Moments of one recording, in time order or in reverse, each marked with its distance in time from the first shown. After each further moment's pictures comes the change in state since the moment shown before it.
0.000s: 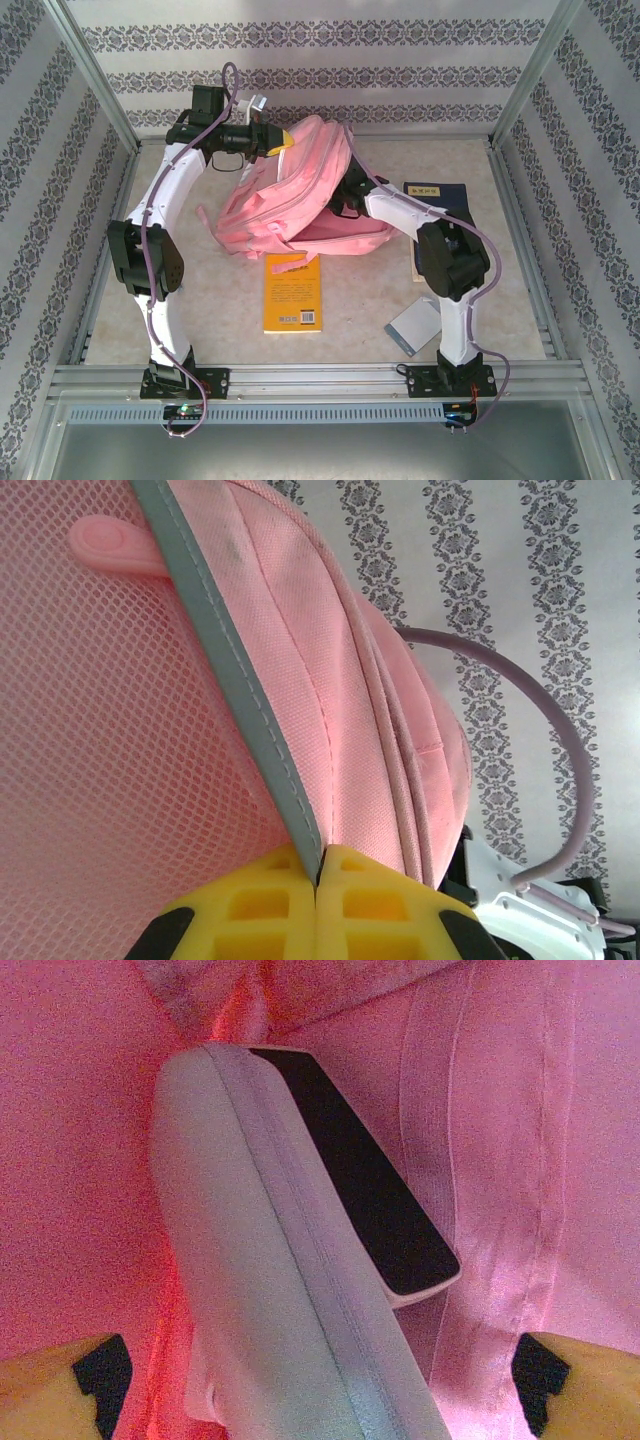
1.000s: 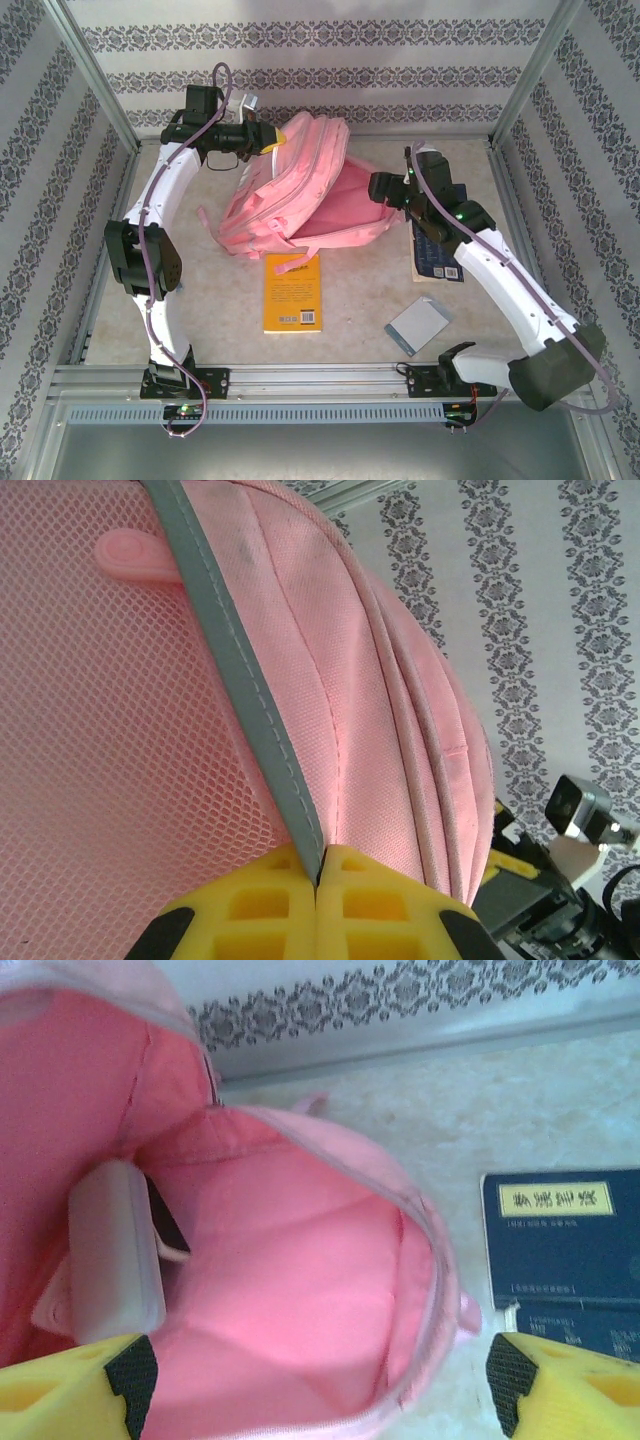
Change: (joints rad) left arm 0.033 0.000 -0.004 -0.008 -0.103 -0.001; right arm -0.082 -0.784 -0.293 -0.411 0.451 -0.492
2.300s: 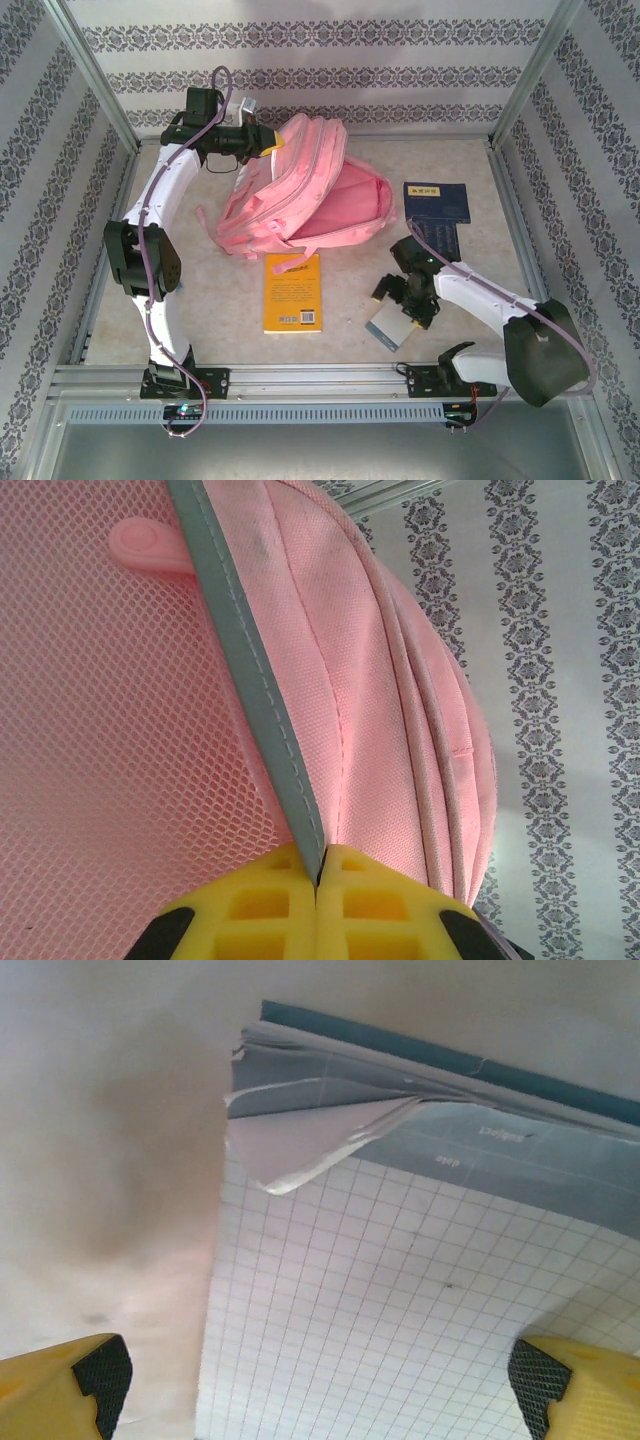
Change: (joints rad) left arm 0.001 -0.008 -0.024 -0.017 -0.035 0.003; right arm 0.023 0.042 -0.582 -0.177 -0.363 0.592
